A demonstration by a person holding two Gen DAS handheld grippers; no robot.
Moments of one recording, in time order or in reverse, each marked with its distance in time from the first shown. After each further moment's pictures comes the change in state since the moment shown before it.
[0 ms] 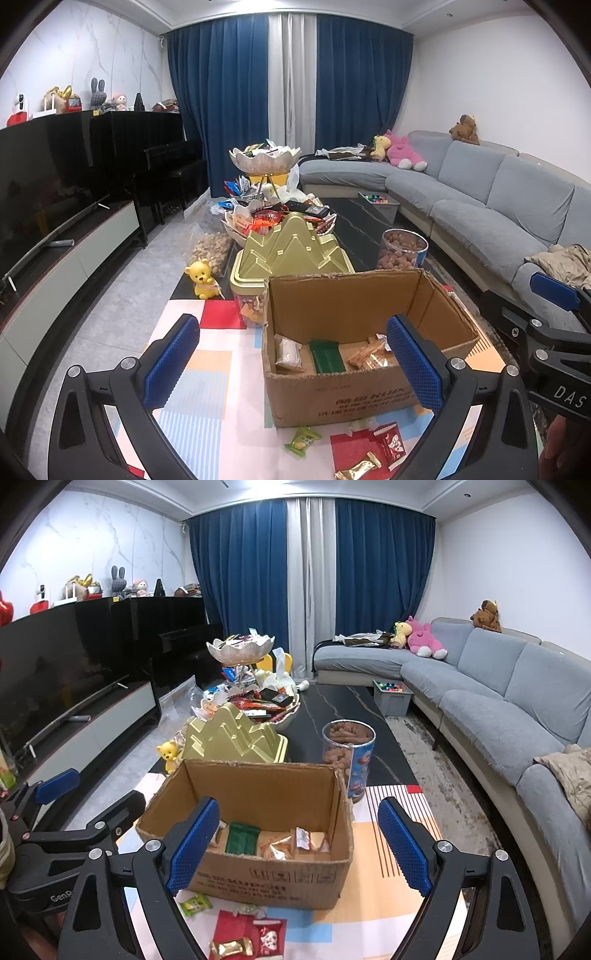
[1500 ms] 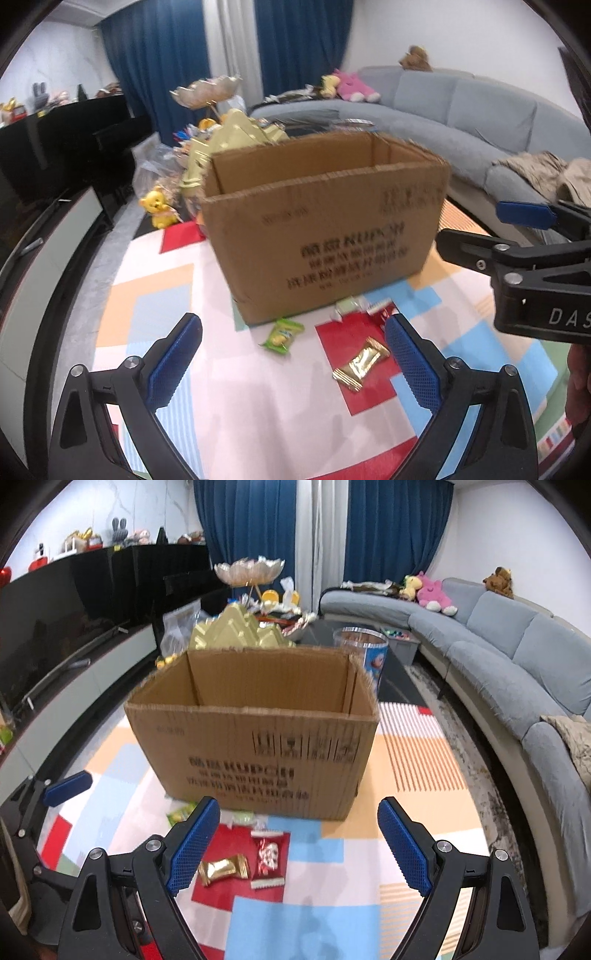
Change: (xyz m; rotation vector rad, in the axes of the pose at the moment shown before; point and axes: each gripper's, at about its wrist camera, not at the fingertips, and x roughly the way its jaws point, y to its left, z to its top) left arm 0.011 -0.023 -0.116 0.206 0.204 -0.127; right arm 0.020 0.011 -0.091 -0.043 0.220 0.007
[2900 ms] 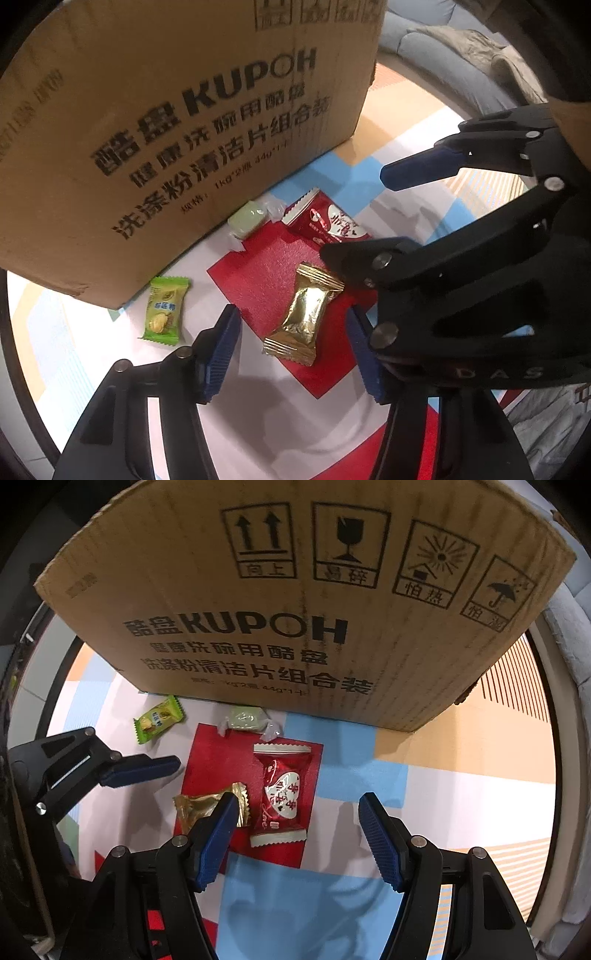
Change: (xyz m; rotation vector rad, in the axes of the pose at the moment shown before) left arm 0.102 -0.054 0.001 0.314 0.480 -0.340; right arm 0.121 0.006 -0.017 -0.034 0.552 0.137
